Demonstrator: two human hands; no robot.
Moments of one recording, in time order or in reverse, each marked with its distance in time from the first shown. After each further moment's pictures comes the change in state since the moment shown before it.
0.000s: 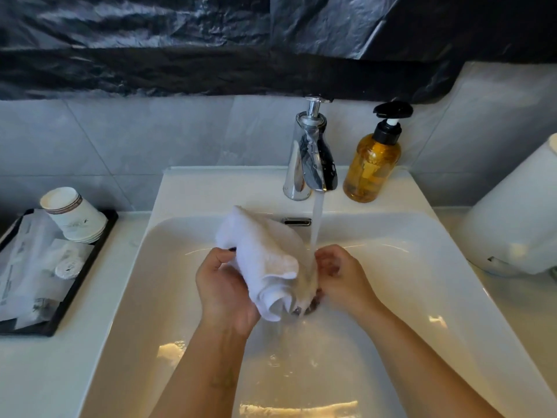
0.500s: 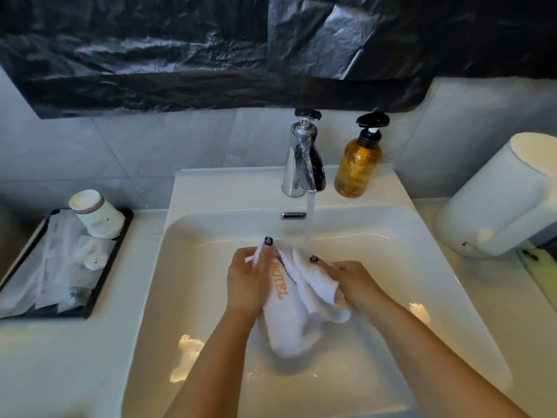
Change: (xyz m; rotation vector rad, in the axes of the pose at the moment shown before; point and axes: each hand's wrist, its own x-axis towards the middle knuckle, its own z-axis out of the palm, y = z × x) left_hand -0.010 -0.015 -0.013 1.144 0.268 0.345; right_hand -0.046 -0.020 -0.026 0.102 -0.138 0.224
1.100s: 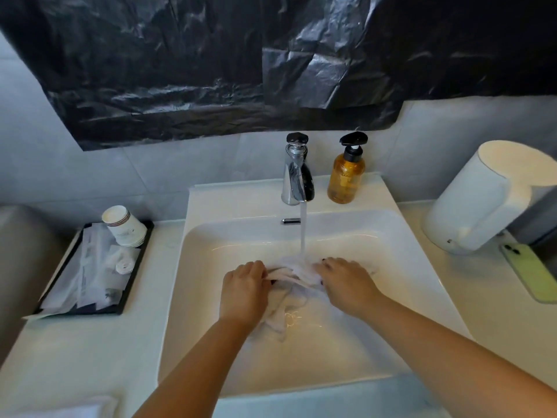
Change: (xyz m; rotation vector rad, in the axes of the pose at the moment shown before) left_hand -0.017 -0.011 -0.037 0.897 -0.093 0.637; right_hand -0.009 0.010 -0.010 -1.366 0.079 -0.613
